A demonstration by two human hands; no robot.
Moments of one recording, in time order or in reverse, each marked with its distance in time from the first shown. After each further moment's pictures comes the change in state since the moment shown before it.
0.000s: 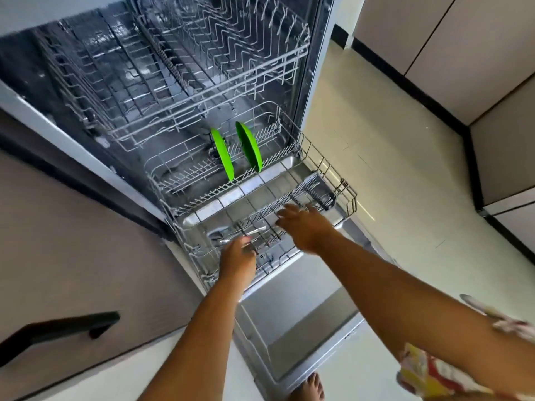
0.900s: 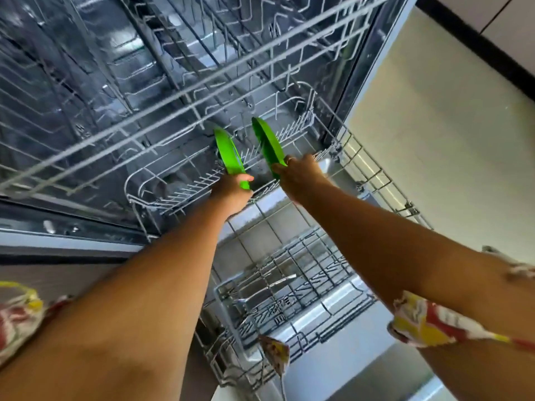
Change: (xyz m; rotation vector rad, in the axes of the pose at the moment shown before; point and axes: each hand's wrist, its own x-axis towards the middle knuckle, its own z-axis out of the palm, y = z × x) left_hand 0.301 0.058 -0.044 0.379 0.023 0.148; right_hand 0.250 0.071 -0.022 -0.212 0.053 0.076
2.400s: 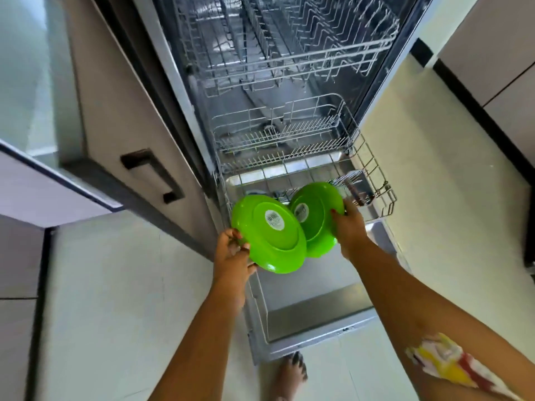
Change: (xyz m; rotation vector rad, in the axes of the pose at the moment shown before) left_hand -0.441 -0.039 0.061 -1.433 0.316 -0.289; right_hand -0.309 -0.102 0.015 1.869 0.259 0.644
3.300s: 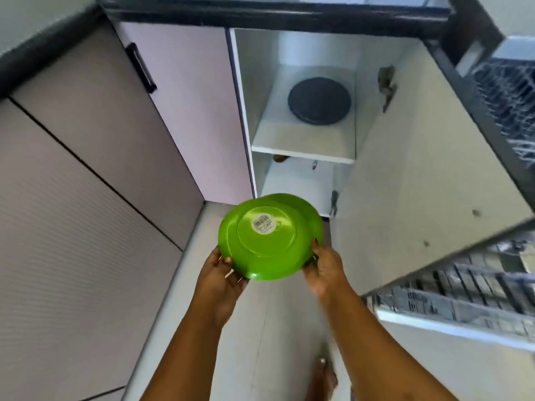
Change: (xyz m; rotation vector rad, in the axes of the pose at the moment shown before) left_hand -0.020 0.113 -0.354 -0.597 0.320 0.028; right_hand -0.205 0.016 0.374 0.543 -0.513 0.385
